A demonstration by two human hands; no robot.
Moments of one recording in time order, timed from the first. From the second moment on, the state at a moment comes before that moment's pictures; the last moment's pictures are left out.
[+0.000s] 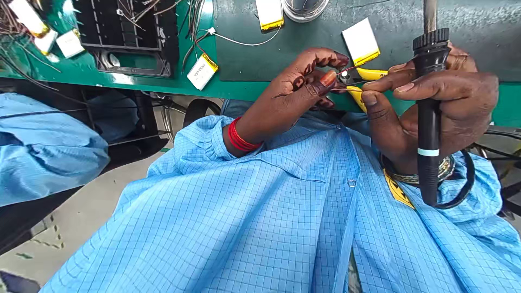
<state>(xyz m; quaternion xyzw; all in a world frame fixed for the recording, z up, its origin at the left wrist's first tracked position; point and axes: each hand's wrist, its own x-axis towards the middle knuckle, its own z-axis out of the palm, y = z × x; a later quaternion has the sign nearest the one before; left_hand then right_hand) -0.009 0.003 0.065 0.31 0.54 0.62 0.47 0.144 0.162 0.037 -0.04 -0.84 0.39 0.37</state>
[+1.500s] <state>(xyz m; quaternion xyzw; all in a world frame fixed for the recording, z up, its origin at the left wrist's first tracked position) -0.002 -0.001 0.035 0.55 0.62 0.54 0.12 0.148 0.162 0.024 0.00 -0.83 0.41 0.37</state>
